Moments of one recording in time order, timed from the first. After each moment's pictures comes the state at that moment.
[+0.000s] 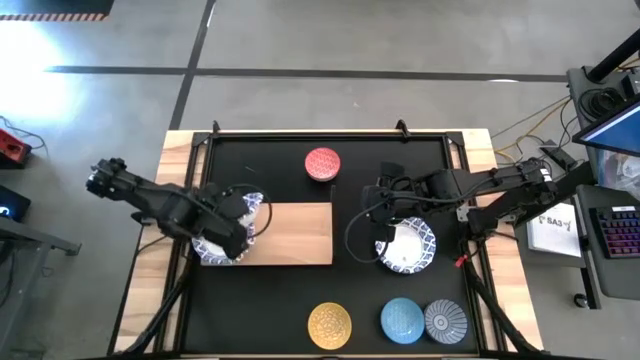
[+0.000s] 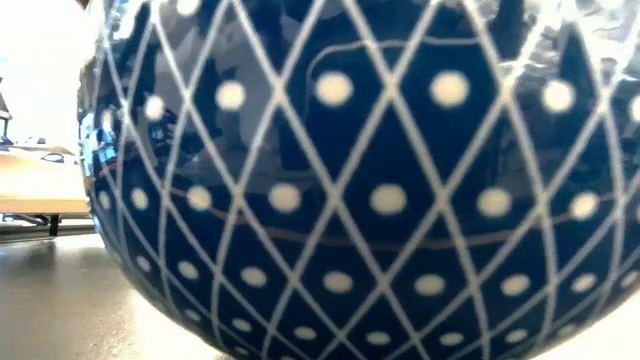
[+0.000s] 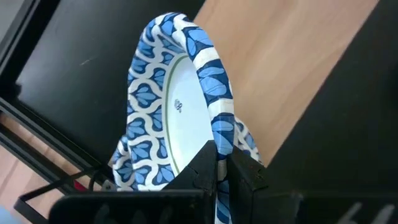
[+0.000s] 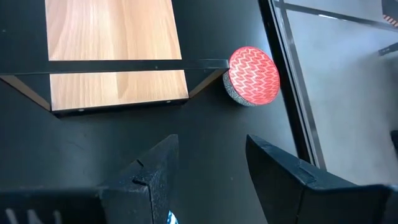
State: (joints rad) left arm -0.41 1.32 1.44 -1.57 -0.35 -0.96; right arm 0.20 1.50 1.60 -1.13 0.46 0.13
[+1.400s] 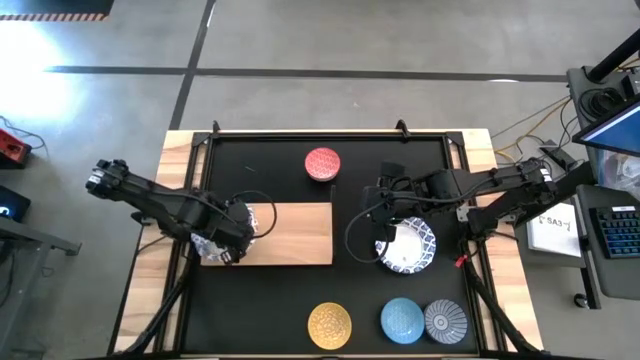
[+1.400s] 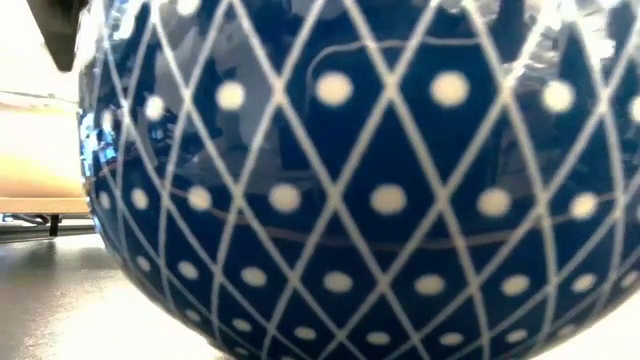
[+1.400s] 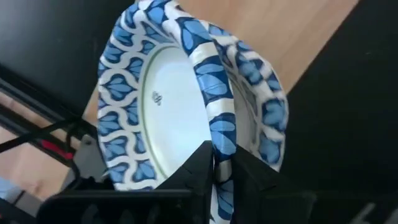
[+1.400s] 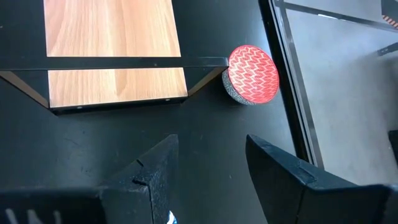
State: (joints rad) left arm -0.37 1.32 1.30 -1.54 -0.13 -0.95; right arm 0.20 1.50 1.60 -1.14 0.46 0.13
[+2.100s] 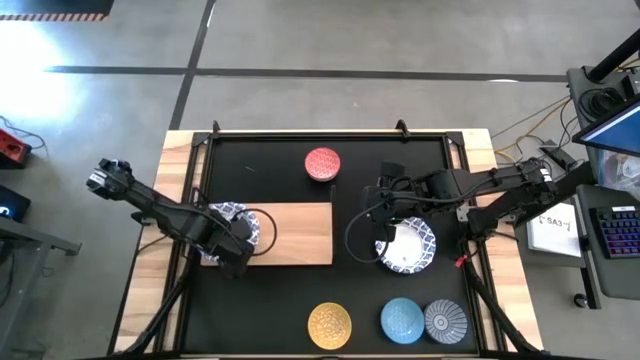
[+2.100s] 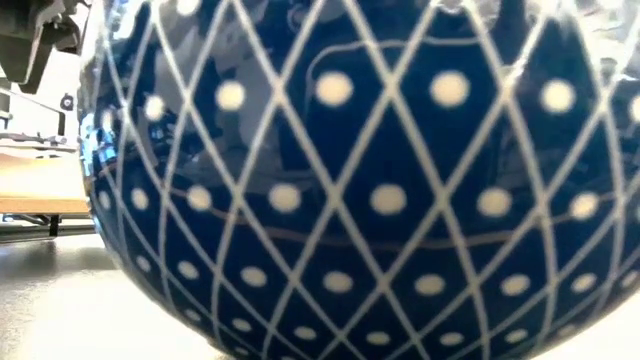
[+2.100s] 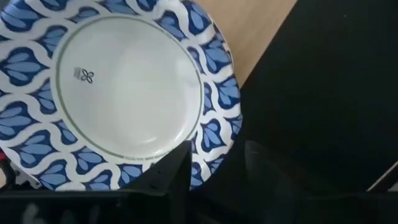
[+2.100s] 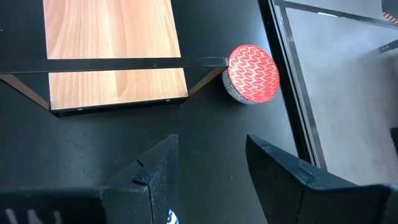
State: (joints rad) left arm -0.46 1.32 1.17 -1.38 -0.03 -1.01; right arm 0.20 1.50 1.60 -1.14 0.46 0.15
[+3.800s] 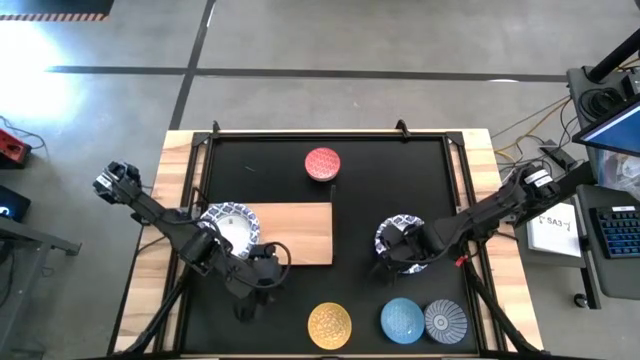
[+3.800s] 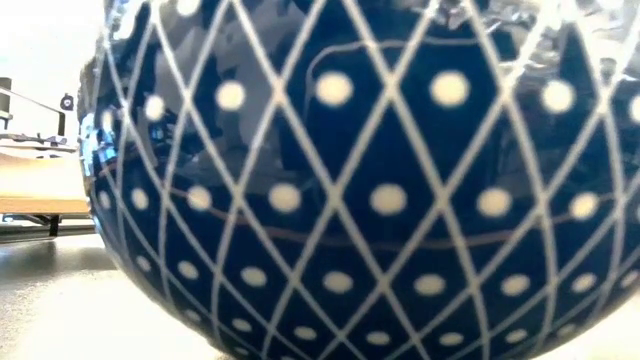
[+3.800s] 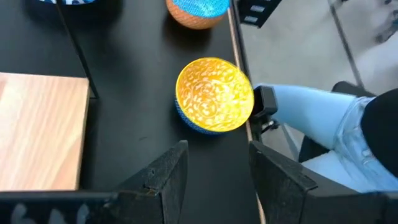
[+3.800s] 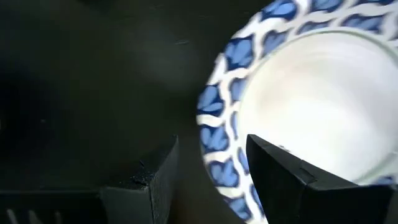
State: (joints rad) left arm -0.60 1.41 1.19 -0.55 -0.15 -0.59; right arm 0.42 1.50 1.02 -0.84 0.10 1.23
